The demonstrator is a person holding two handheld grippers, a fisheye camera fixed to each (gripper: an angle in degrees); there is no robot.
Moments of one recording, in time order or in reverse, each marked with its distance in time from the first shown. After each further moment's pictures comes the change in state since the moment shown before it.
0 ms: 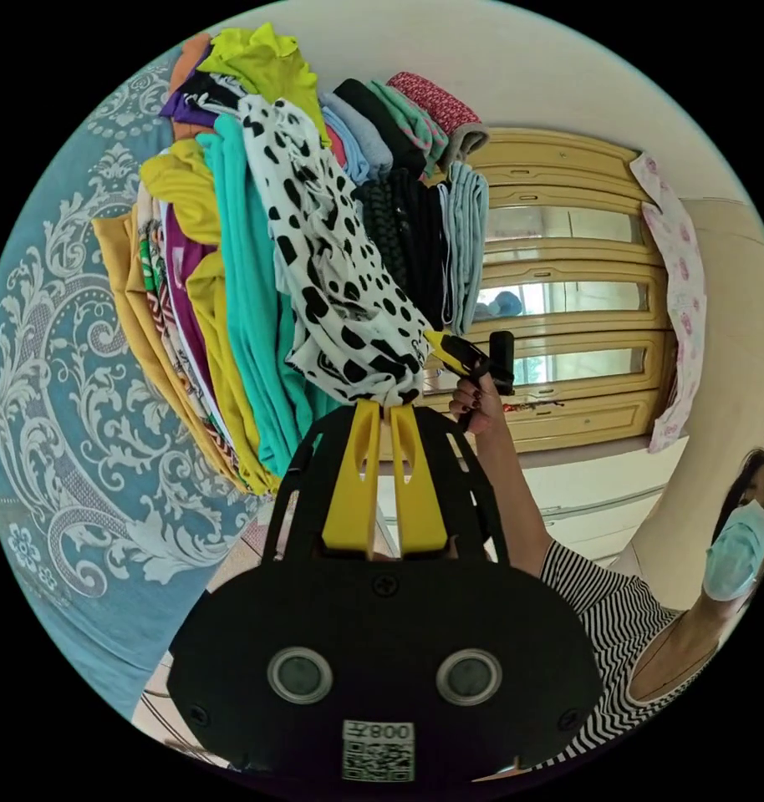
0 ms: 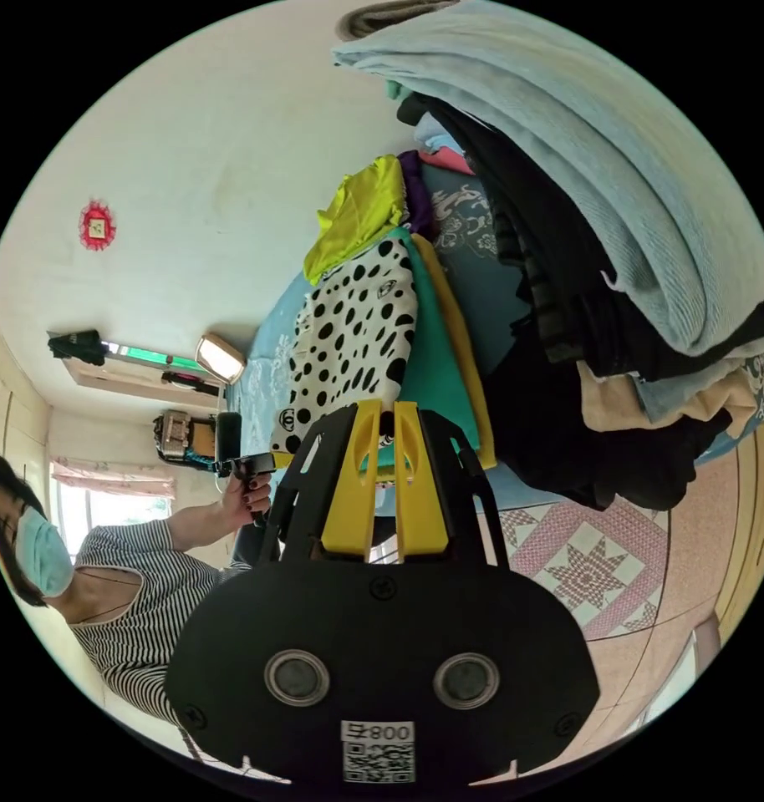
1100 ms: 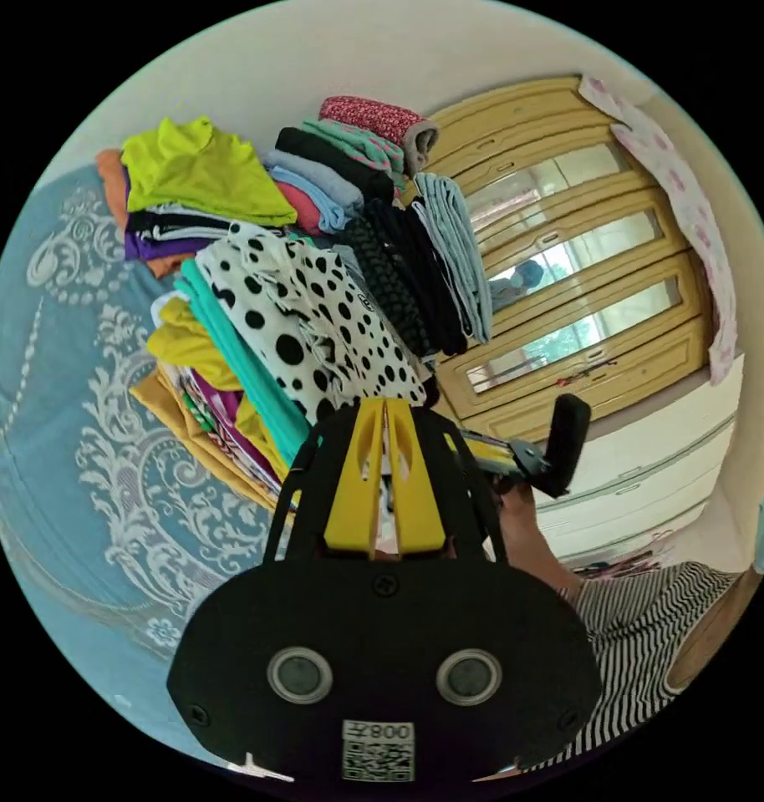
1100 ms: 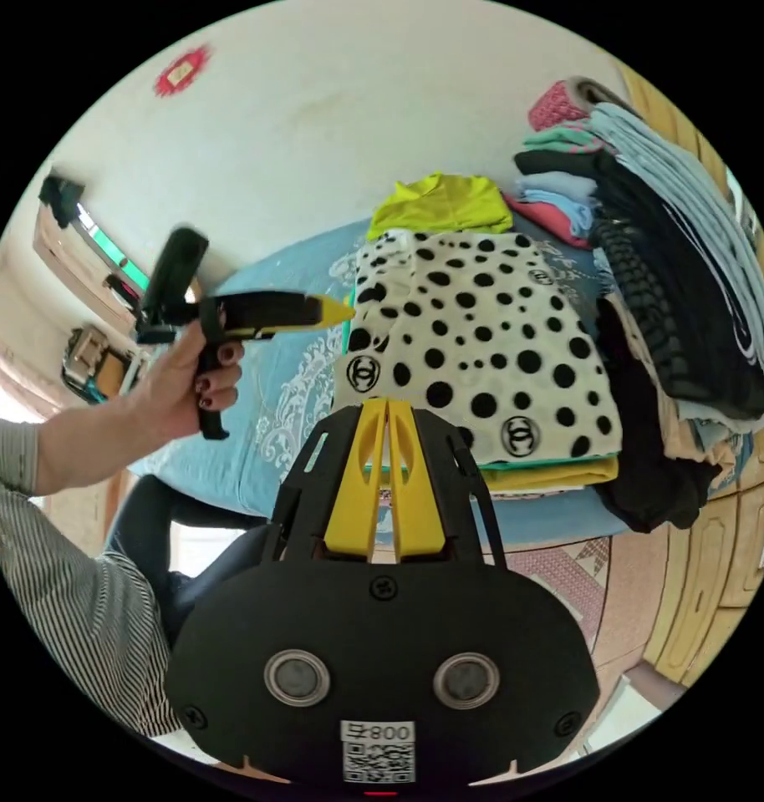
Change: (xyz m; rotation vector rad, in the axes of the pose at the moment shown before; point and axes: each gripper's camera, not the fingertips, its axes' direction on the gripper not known) left arm 0.039 -0.096 0.057 0.027 -0.346 0.309; right arm -0.225 0.100 0.129 0.123 0.362 -0.332
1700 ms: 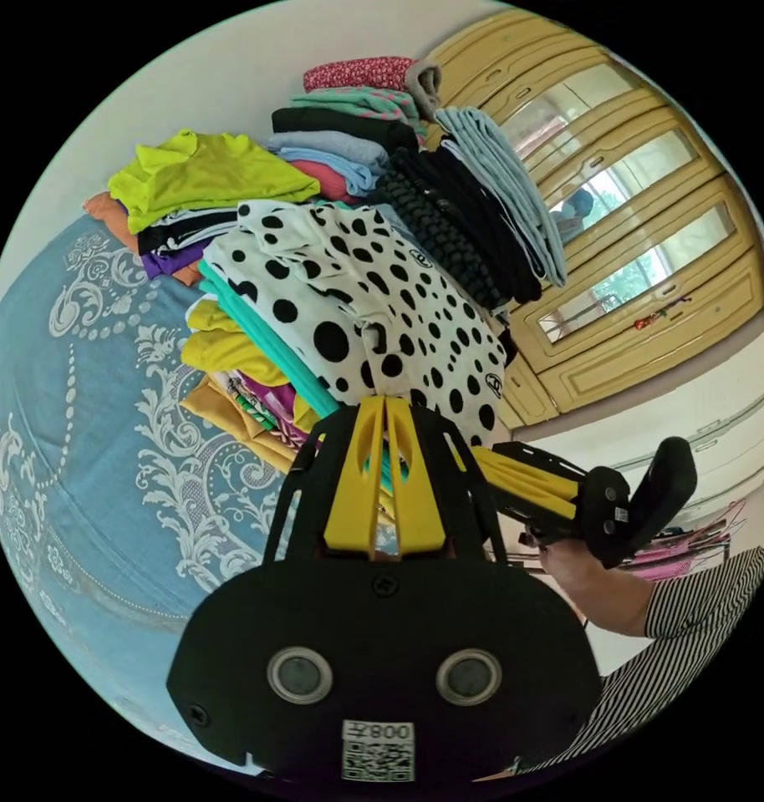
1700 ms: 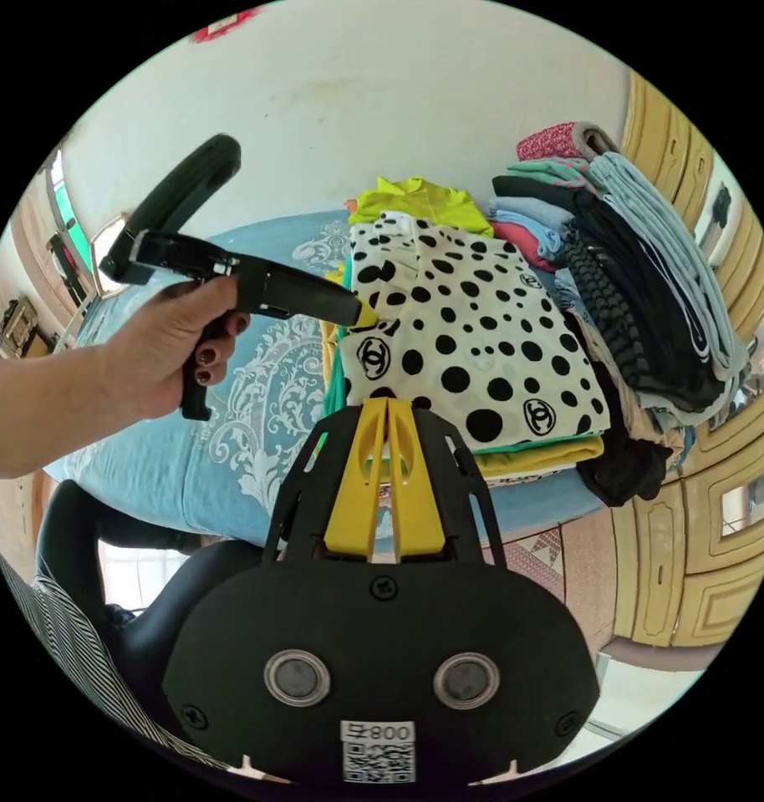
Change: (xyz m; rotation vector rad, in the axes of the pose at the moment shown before) left arm 0.022 0.030 0.034 -0.119 -0.197 0.104; right arm -0.134 0.008 0.017 0.072 0.290 -0.016
